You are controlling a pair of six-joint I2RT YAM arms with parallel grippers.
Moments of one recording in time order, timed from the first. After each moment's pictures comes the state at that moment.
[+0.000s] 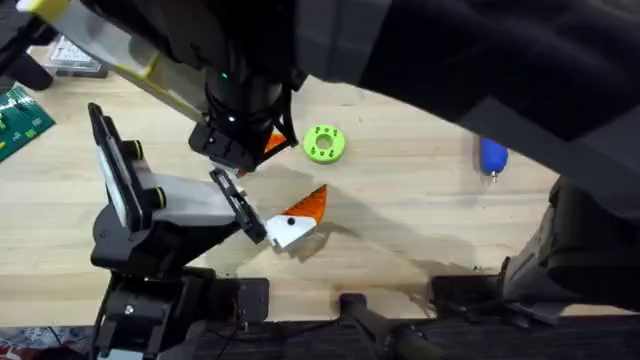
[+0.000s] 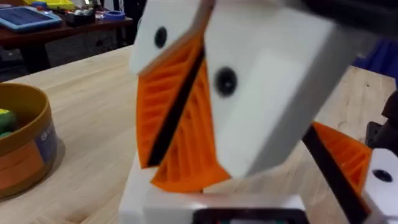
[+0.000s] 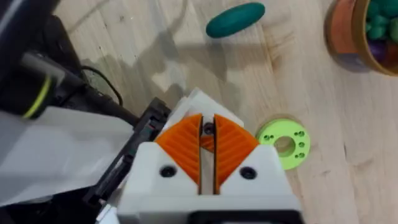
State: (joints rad) left arm -0.10 0.01 0.01 -0.07 0.85 -0.06; right arm 1.08 1.99 2.10 -1.33 -0.01 -0.13
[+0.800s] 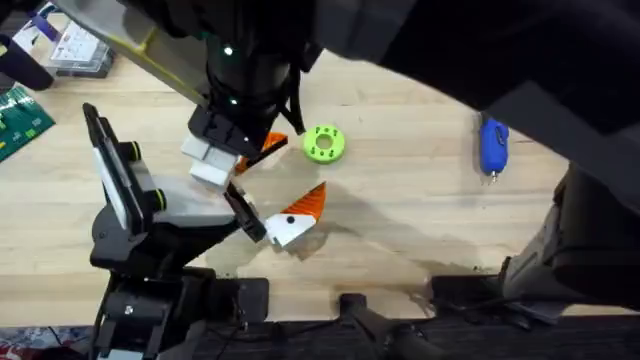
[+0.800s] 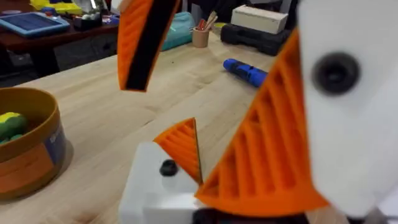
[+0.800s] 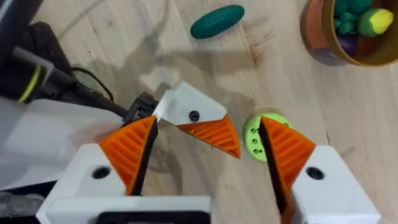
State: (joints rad) left arm -0.10 0.01 0.01 -0.07 0.84 -0.04; right arm 1.08 1.98 2.17 -1.37 0.03 -0.11
